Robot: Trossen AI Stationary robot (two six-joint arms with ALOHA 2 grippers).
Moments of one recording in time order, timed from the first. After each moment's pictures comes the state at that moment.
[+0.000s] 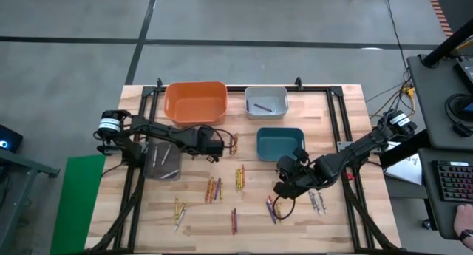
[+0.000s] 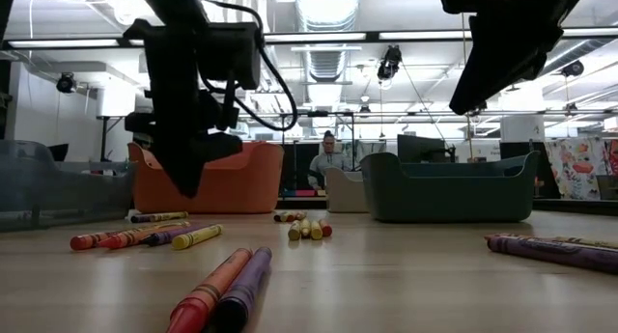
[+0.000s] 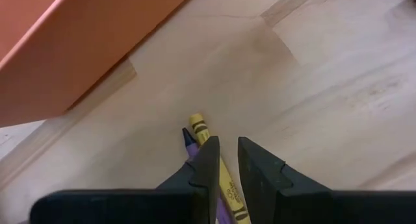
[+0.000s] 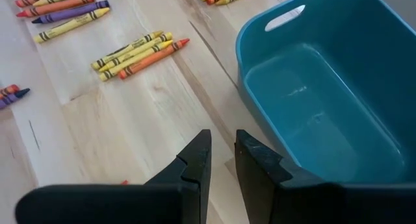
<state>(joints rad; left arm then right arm) -0.01 1.71 1.00 -0.85 -0.45 -0.95 0.48 1.48 1.00 -0.70 0.54 0.92</state>
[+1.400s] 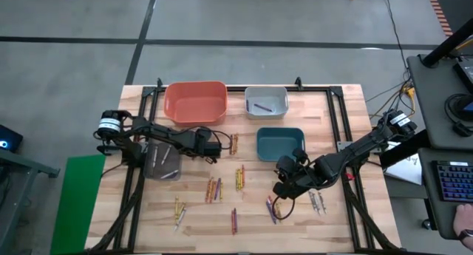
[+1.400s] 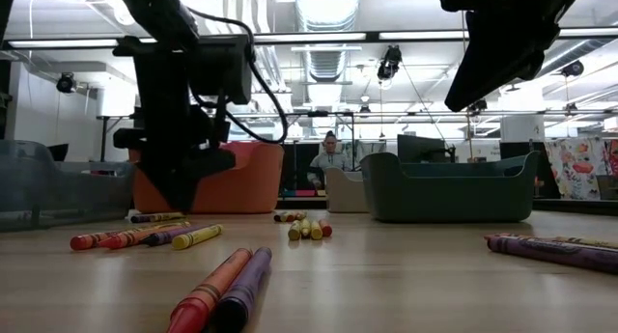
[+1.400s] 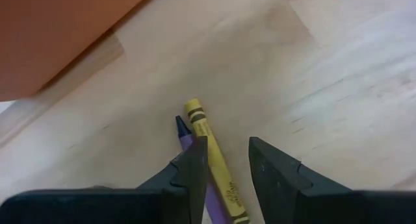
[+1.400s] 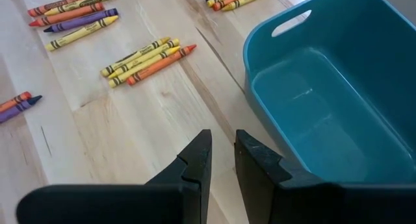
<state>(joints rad) -0.01 1.71 0.92 -0.73 -0.43 -1.00 0.48 1.48 1.00 -0.67 0.54 0.92</state>
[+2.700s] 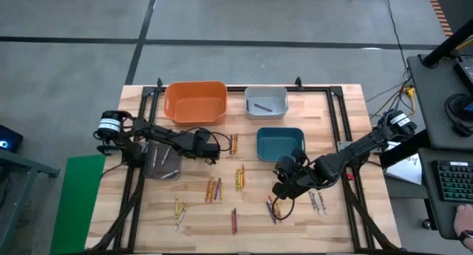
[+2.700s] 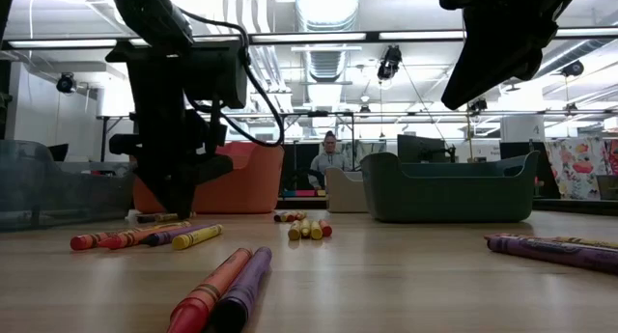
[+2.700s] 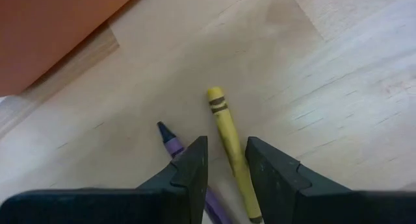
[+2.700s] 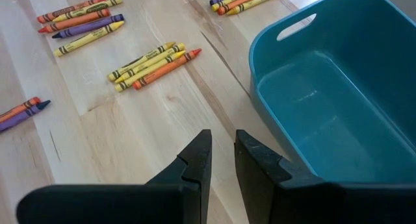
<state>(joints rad) -0.03 1.71 0.88 -0.68 -0.44 -1.01 0.48 1.48 1.00 -0.64 0.54 0.92</state>
